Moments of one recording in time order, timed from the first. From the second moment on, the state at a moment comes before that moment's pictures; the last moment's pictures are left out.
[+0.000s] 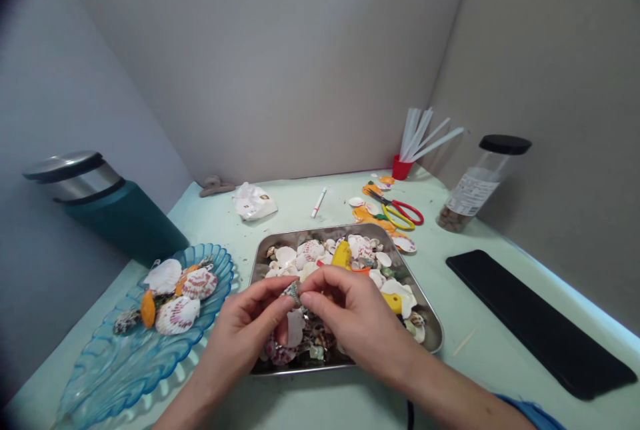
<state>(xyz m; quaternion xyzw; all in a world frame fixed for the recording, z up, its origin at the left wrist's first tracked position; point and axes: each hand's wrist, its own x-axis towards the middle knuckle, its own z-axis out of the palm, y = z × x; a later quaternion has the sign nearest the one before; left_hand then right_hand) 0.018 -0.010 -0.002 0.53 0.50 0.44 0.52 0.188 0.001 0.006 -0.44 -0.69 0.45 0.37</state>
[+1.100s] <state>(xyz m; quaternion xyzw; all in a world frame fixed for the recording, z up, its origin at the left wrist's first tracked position) 0.017 -0.011 -0.005 0.55 0.51 0.43 0.50 0.187 0.002 -0.001 -0.39 -0.77 0.30 0.40</state>
